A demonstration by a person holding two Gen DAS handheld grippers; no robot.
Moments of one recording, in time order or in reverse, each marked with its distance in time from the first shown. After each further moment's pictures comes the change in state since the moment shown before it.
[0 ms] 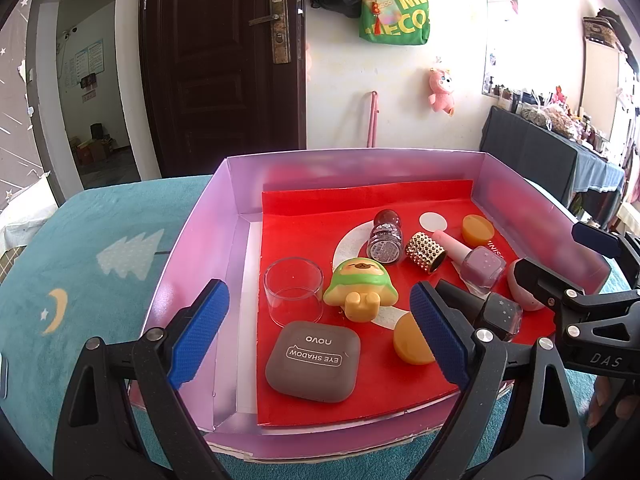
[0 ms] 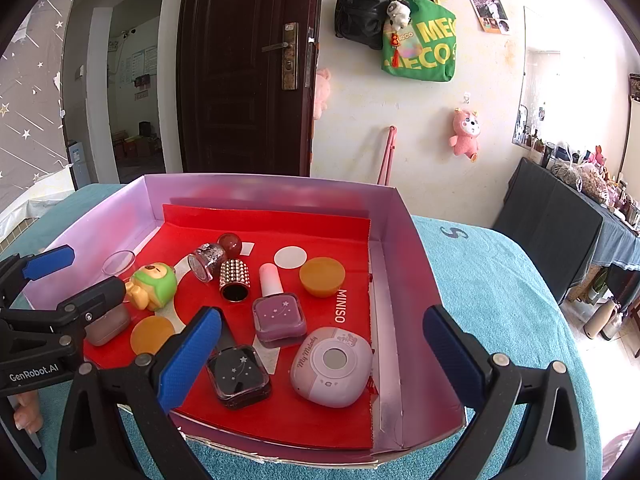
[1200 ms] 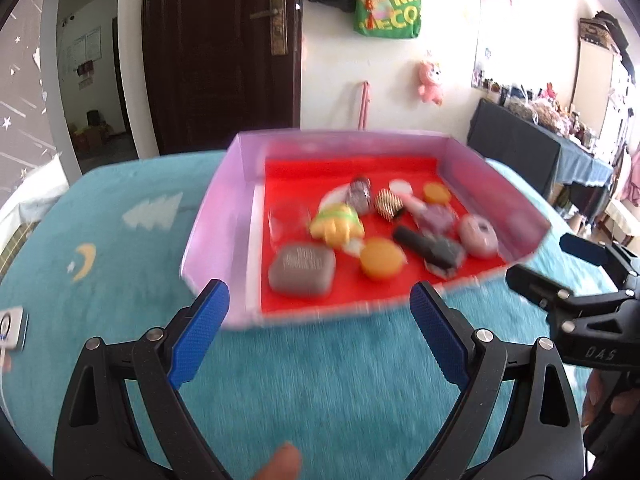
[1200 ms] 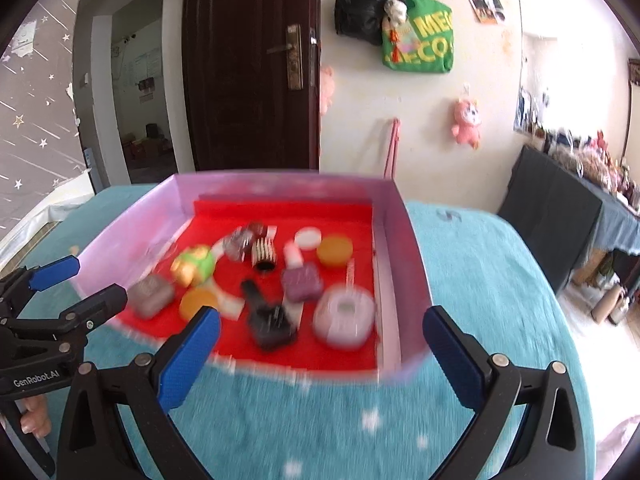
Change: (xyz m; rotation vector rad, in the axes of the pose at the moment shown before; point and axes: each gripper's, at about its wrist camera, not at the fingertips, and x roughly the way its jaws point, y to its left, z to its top) left arm -0.076 -0.008 -0.035 -0.011 0.063 -0.019; right arm -0.060 0.001 -0.017 0.040 0.054 0.045
